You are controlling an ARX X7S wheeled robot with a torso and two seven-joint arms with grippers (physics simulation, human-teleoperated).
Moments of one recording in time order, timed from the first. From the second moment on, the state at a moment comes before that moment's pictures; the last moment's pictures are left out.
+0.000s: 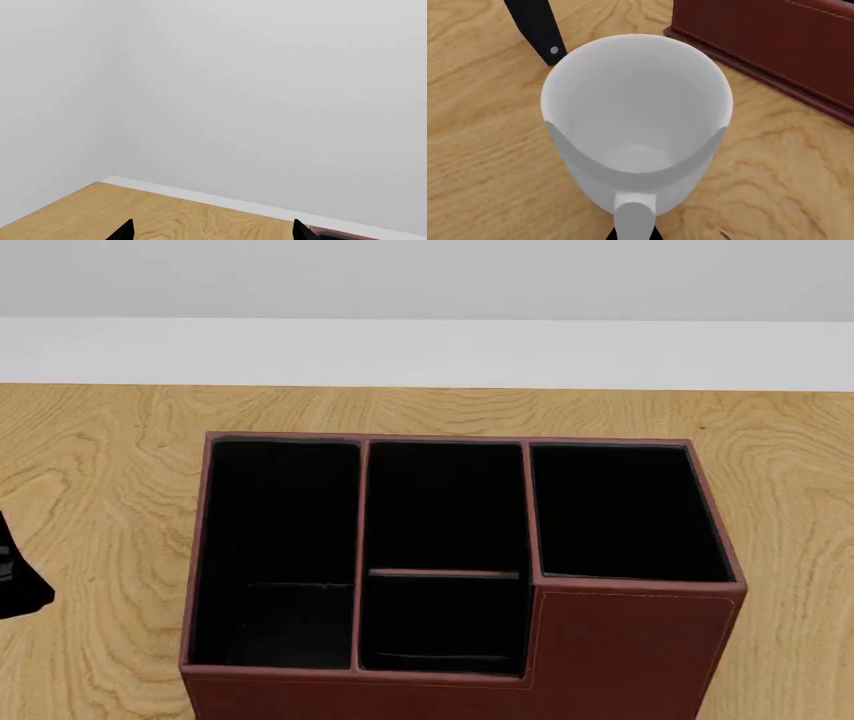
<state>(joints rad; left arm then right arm) -0.27 -0.35 -0.04 0.27 -0.40 -0.28 -0.32 0.15 0.54 -0.95 -0.34 0.61 0.54 0.25</state>
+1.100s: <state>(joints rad) -0.26 -0.36 -0.04 0.28 -0.42 -0.28 -0.34 0.17 0.62 -0.94 -0.77 0.61 0.75 0.51</state>
